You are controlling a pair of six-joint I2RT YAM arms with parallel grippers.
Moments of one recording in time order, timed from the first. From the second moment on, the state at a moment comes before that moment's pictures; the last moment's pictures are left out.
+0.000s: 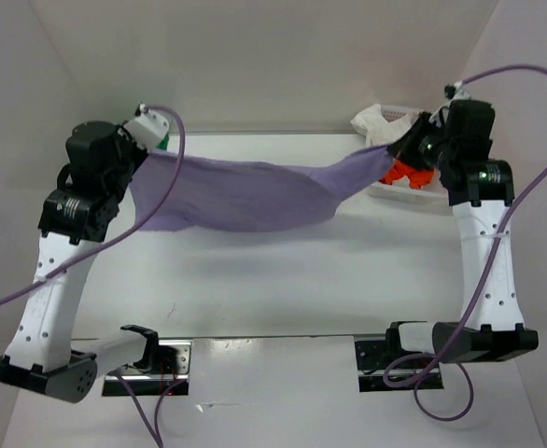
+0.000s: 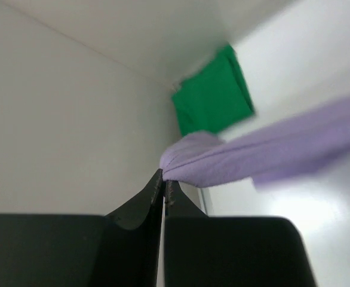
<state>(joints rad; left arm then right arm) -0.21 1.18 1.63 -0.70 -0.34 0.67 0.00 1.32 1.80 -0.88 -0.19 0.45</state>
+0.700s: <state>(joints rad) -0.21 1.42 1.66 -0.71 -0.18 0.71 0.05 1.81 2.09 -0.77 -0.43 0.55</state>
